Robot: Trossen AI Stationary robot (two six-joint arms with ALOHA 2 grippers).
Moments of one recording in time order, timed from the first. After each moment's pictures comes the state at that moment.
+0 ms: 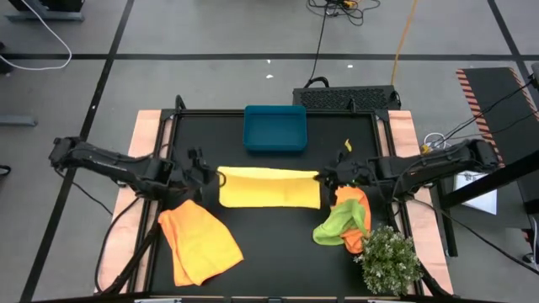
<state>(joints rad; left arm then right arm) -0.18 0.91 0.54 -0.56 -0.48 0.01 0.10 1.07 0.59 -0.27 0.26 0.29</state>
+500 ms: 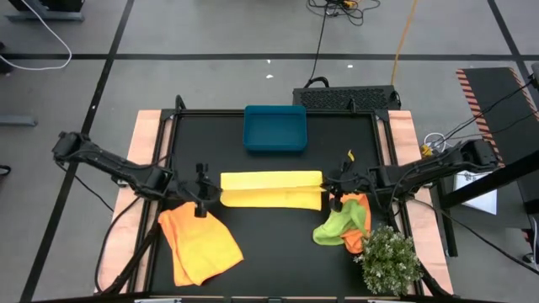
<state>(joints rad) -0.31 0.91 0.42 -0.27 -0.36 -0.01 0.11 1.07 0.31 -0.02 0.26 0.33</state>
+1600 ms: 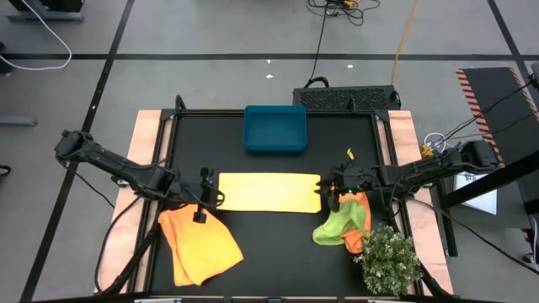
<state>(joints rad) -0.33 0.98 0.51 -0.30 -0.27 -0.01 0.07 1.07 0.28 0.19 0.14 0.42</state>
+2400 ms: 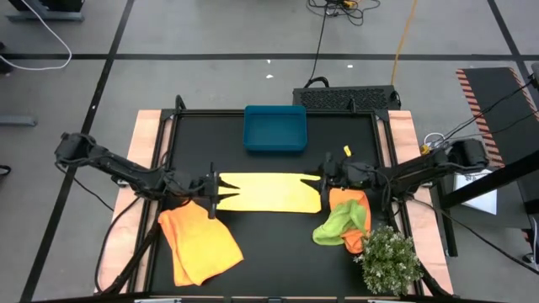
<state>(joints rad) -0.24 1.03 0.29 0.55 -0.25 0.18 0.06 1.27 0.28 0.79 0.21 0.20</state>
